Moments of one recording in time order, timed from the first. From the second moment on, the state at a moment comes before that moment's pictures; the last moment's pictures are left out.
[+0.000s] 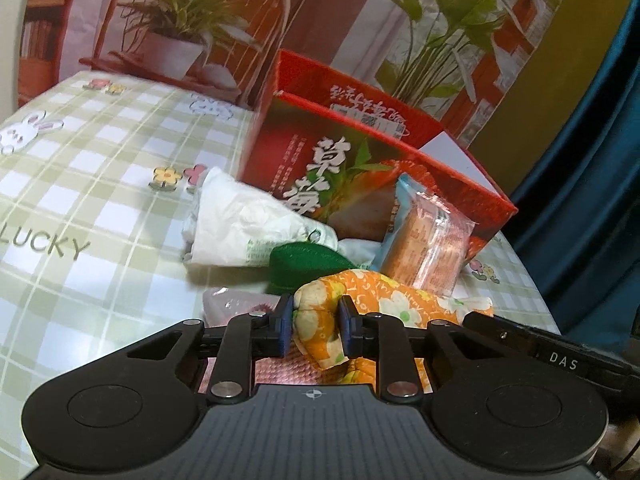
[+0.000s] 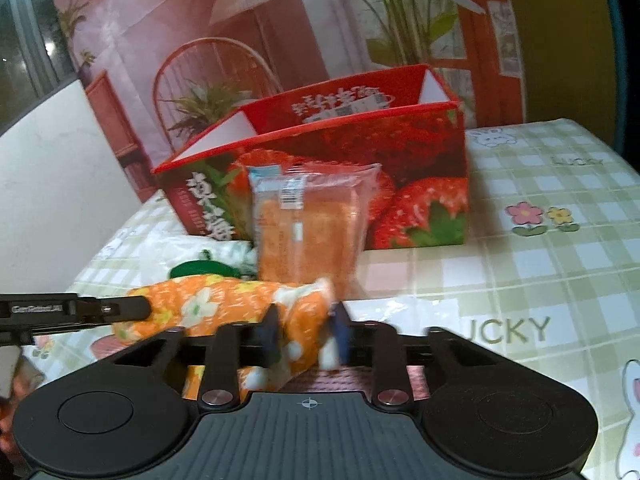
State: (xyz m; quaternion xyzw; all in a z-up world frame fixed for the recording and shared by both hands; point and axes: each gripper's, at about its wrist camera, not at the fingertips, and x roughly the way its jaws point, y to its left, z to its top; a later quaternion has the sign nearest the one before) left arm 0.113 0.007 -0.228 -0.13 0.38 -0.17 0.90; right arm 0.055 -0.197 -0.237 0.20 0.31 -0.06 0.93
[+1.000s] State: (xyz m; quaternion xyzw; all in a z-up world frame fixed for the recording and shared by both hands) left arm 0.120 -0.007 -0.141 -0.08 0.25 -0.20 0.94; right arm 0.053 -0.196 -0.165 0.10 0.21 -0.04 0.97
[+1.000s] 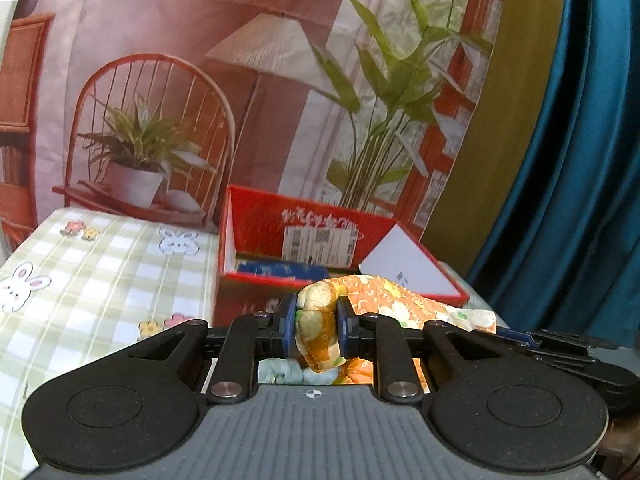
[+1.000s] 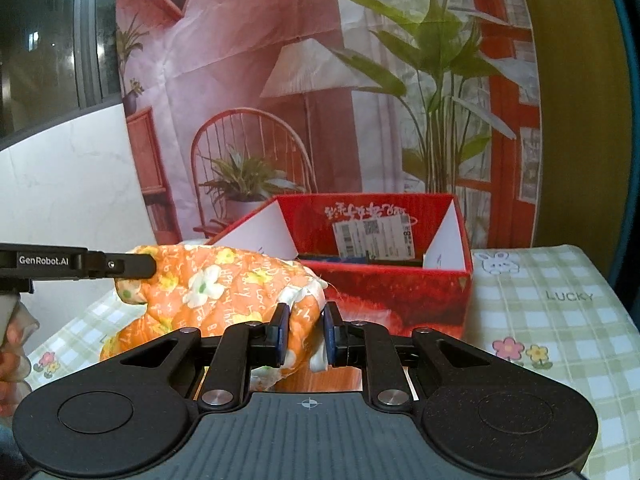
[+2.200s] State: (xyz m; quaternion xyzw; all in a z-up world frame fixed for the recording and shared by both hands) left arm 0.259 -0.032 -0.123 -0.09 0.24 -0.20 0.95; right arm 0.181 -0.266 -0.147 0.08 0.21 -0.05 0.97
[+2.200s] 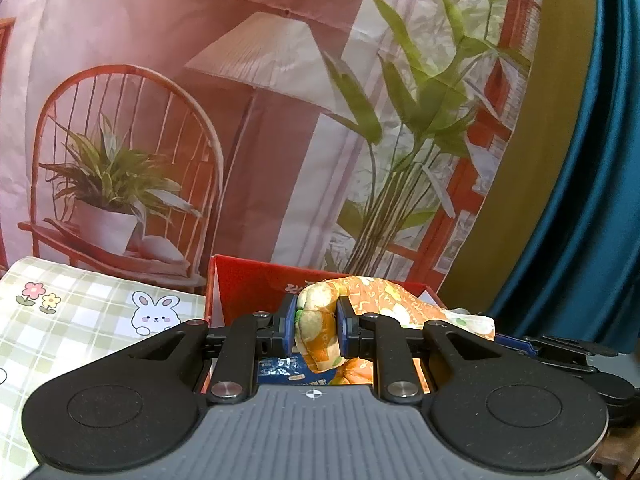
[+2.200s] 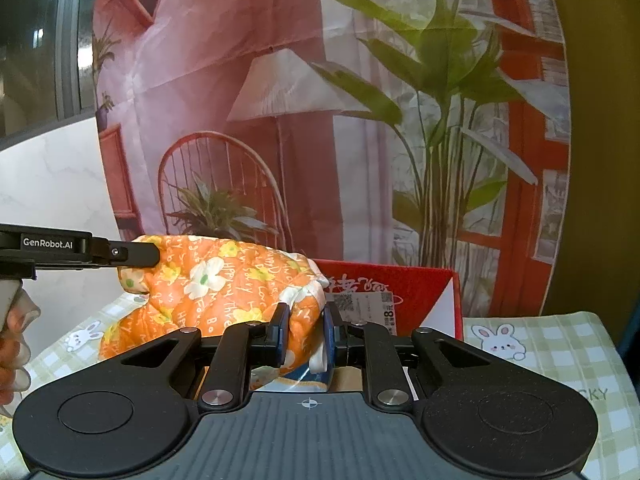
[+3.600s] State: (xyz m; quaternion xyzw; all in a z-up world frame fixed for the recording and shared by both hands) left arm 0.327 -0.070 -0.175 0.01 0.34 -0.21 0.92; right arm 0.244 -0.290 -0.205 0.08 0.32 -0.10 0.94
